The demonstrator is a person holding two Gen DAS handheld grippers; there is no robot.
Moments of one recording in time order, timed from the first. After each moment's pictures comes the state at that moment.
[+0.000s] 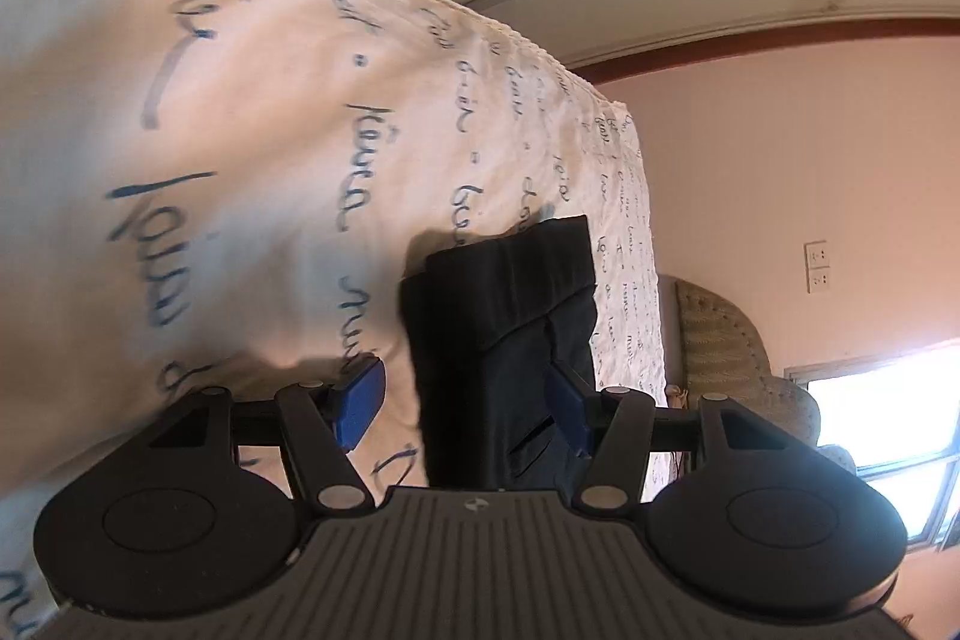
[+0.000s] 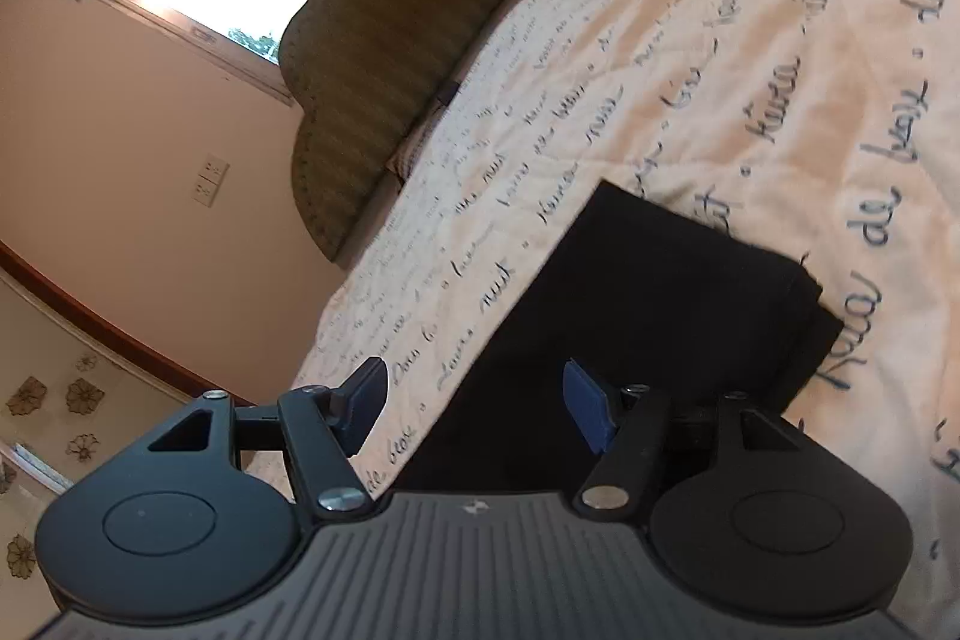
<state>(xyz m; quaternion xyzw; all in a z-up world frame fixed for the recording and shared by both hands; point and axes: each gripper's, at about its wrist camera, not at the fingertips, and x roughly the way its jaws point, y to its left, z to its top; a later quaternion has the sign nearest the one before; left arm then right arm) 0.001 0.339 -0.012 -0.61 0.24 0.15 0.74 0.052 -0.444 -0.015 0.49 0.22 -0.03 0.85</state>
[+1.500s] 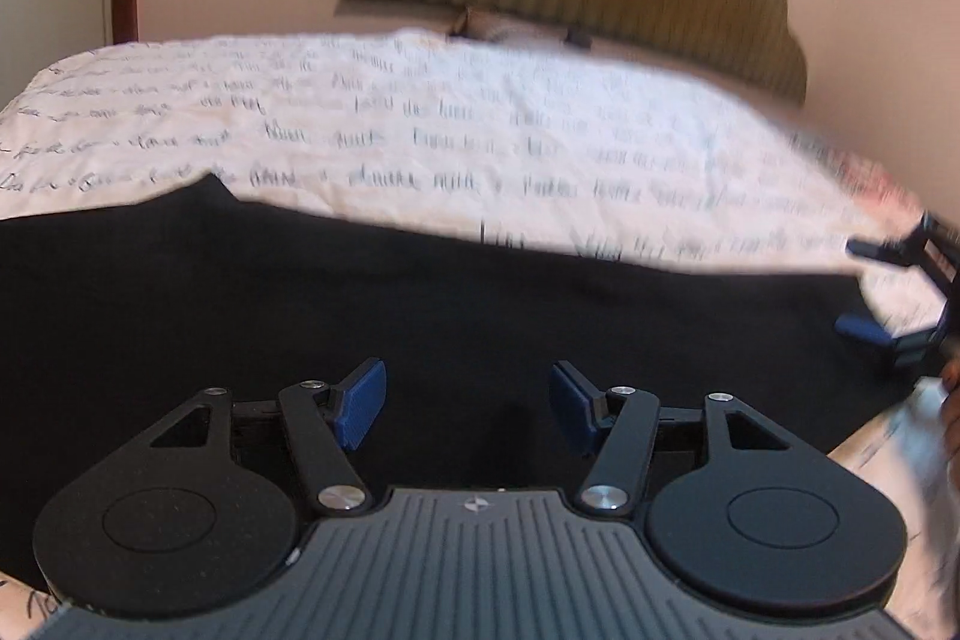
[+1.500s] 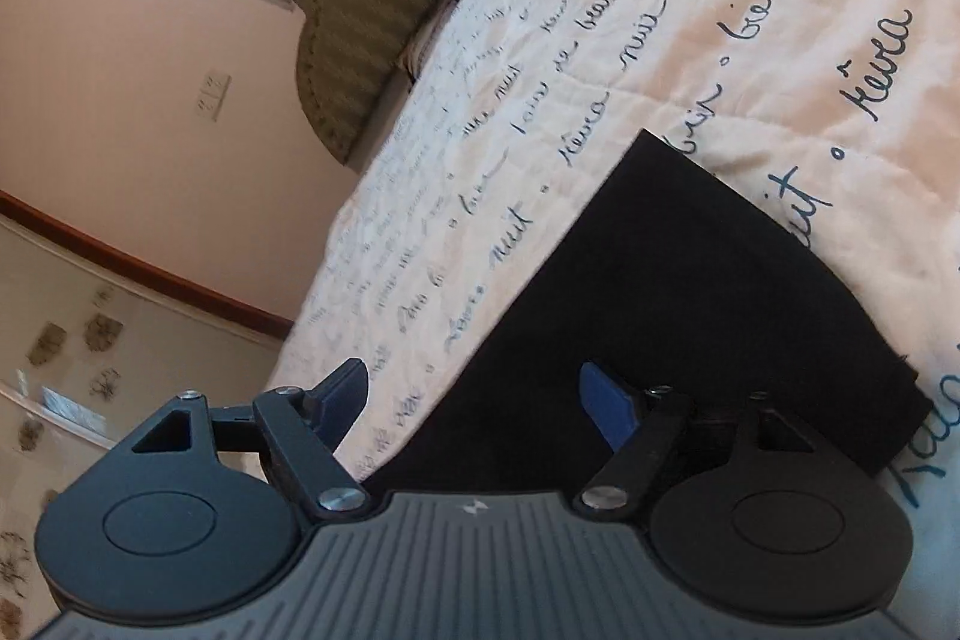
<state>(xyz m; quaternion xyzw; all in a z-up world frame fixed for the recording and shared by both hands) 0.109 -0.051 0.028 -0.02 0.37 -0.11 0.92 0.101 -0.472 -0.017 0.48 0.31 0.05 0.82</state>
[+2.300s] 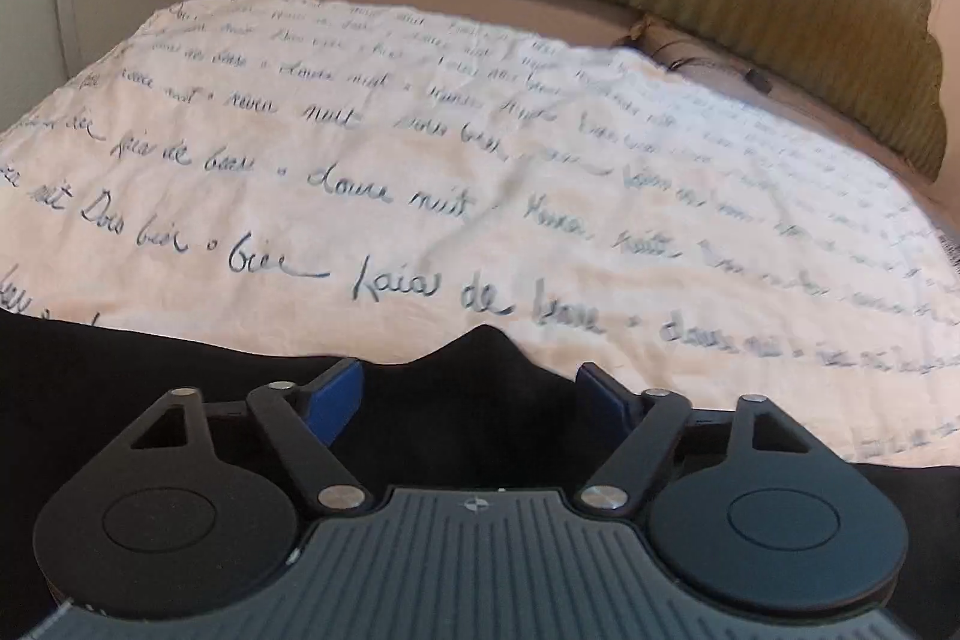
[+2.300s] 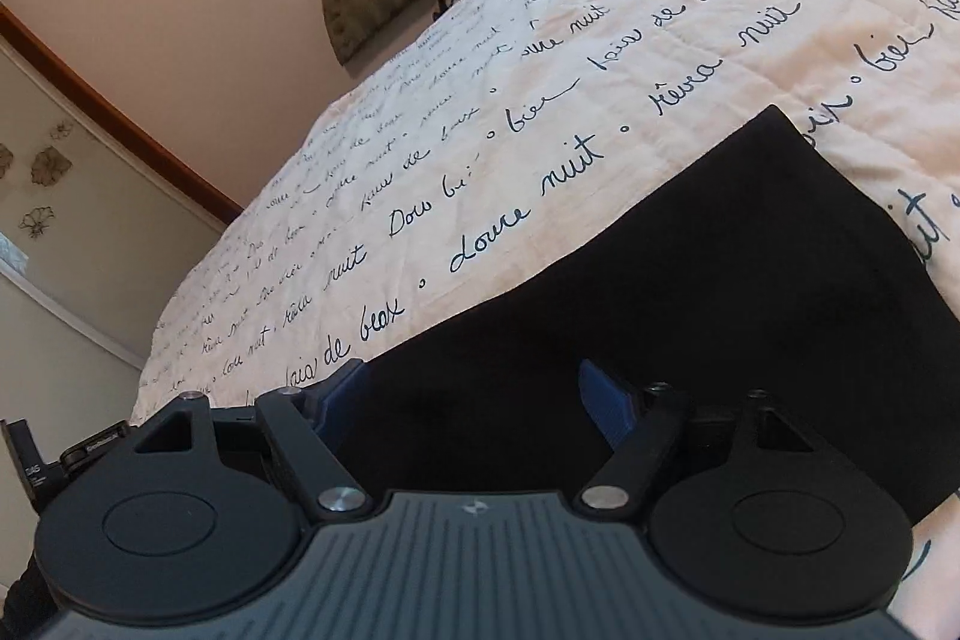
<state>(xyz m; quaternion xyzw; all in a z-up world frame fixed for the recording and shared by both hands) 0.254 0.089 0.017 -0.08 0.40 0.01 0.91 0.111 -0.417 -0.005 0.34 0.35 0.08 0.87</state>
